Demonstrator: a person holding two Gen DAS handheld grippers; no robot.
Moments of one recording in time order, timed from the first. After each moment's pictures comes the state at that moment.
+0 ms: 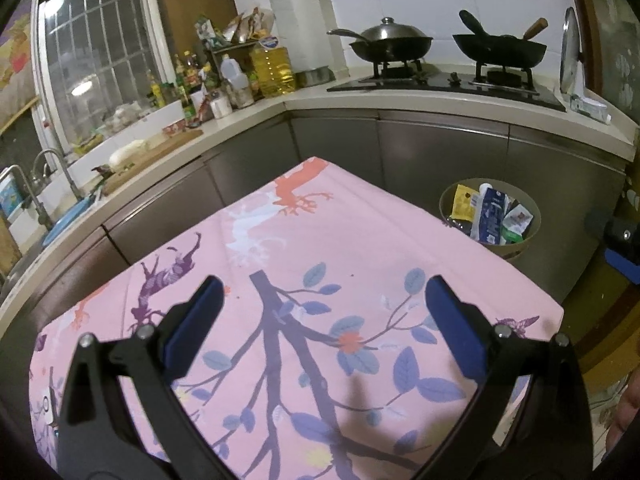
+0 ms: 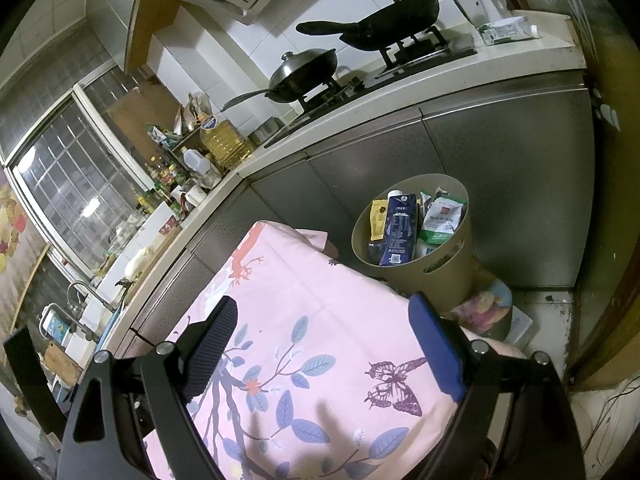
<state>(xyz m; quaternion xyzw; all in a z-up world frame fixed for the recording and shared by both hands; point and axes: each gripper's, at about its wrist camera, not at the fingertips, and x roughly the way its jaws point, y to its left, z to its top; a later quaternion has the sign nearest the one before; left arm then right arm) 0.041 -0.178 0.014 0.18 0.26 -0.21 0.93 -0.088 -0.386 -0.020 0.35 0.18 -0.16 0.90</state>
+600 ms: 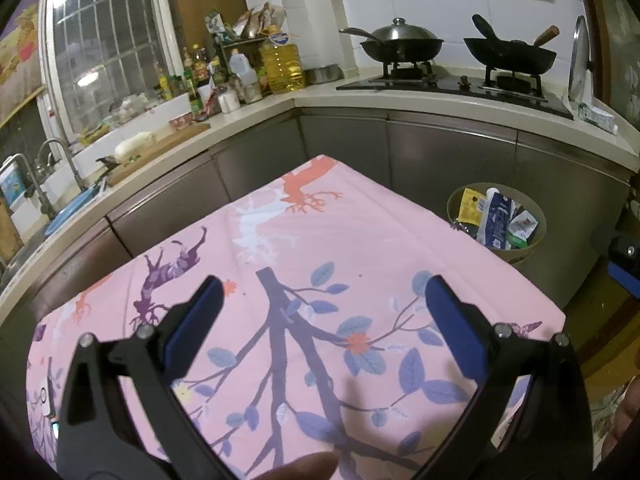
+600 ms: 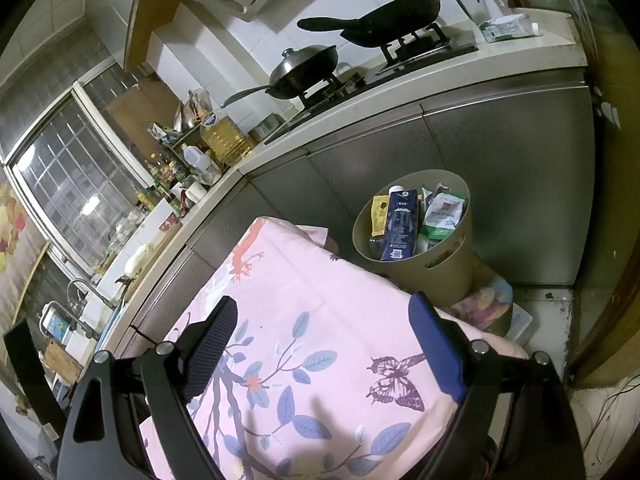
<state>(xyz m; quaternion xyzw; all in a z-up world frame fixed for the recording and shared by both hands) 0.047 -0.170 0.018 0.16 0.27 -0.20 0.93 -0.089 -0.380 -0.025 0.35 0.19 -0.16 0.90</state>
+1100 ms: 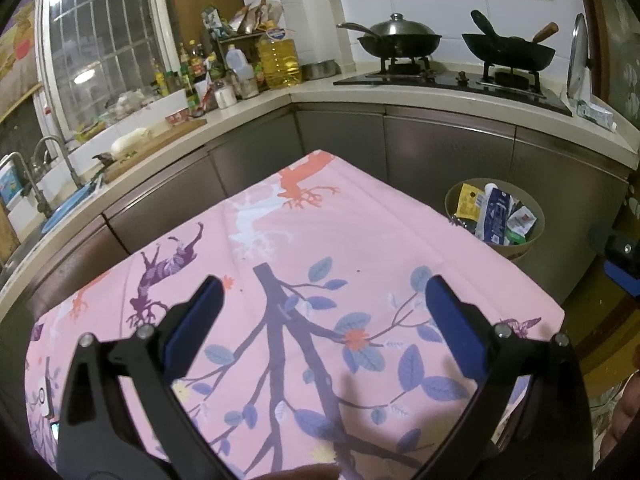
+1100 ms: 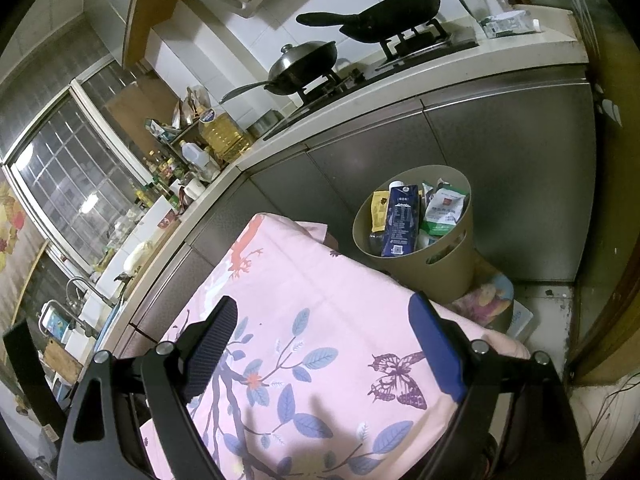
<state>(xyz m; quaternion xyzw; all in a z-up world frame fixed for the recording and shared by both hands) 0.048 -0.171 0.015 0.16 0.28 -0.21 0.92 -0.089 -0.375 -0.026 0.36 0.19 -0.16 0.90</state>
